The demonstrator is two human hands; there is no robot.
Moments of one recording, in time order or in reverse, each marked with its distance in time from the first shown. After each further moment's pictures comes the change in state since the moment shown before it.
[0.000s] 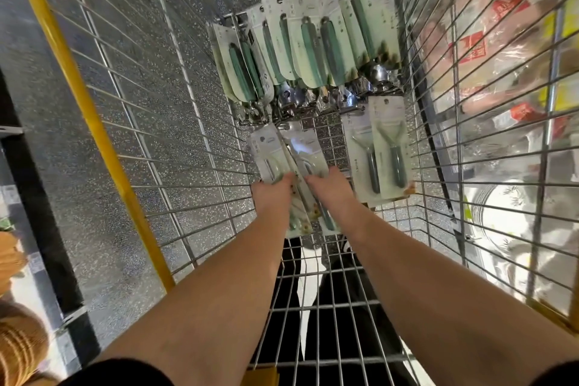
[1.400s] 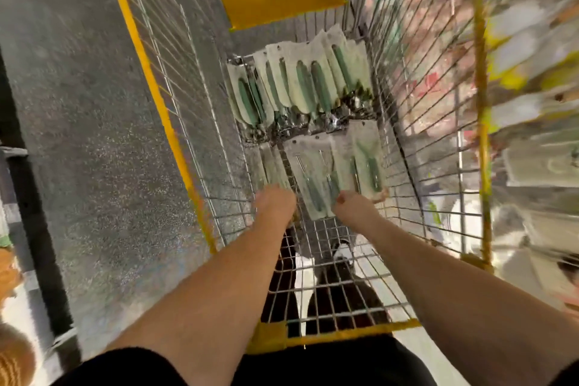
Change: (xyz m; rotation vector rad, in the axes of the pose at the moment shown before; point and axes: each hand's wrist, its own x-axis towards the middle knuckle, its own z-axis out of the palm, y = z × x) left_hand -0.085 0.030 -0.036 0.812 -0.038 0.350; right_hand -0.091 0.014 -0.057 -0.548 0.065 -0.146
